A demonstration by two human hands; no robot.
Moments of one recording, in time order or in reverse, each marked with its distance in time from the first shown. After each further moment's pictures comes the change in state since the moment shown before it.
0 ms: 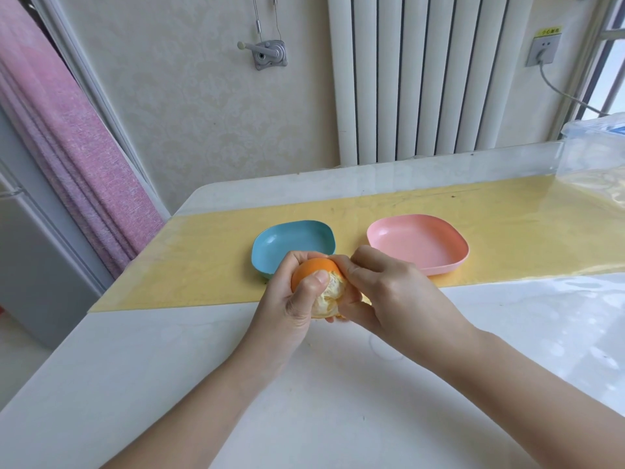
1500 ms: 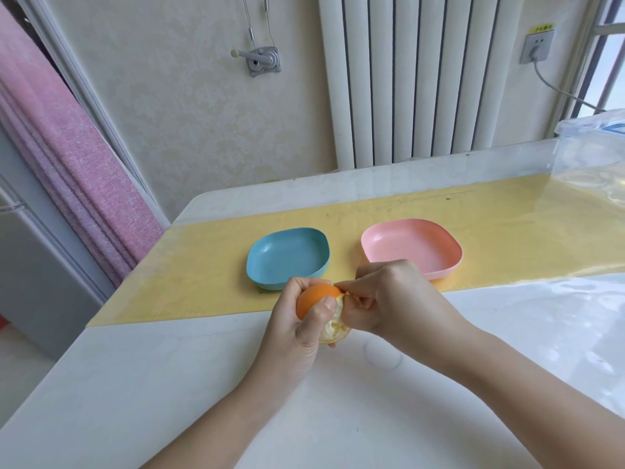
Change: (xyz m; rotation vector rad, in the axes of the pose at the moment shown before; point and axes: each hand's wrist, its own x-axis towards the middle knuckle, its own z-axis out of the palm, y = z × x) left_hand -0.010 -0.010 0.011 0.080 0.042 -0.038; right_hand 0.002 0.008 -0.009 0.117 -0.157 0.229
